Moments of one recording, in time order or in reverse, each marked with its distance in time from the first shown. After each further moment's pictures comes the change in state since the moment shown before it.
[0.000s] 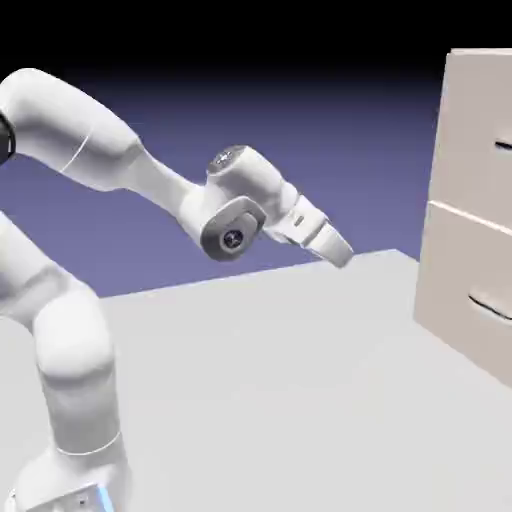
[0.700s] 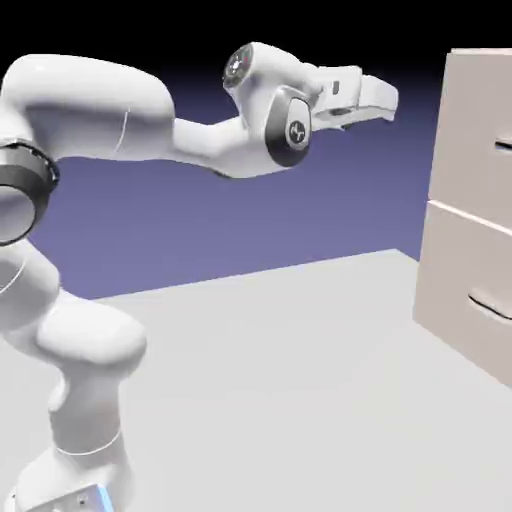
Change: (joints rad) arm 0.761 -0.055 -0.678 0.516 -0.738 -0.020 0.106
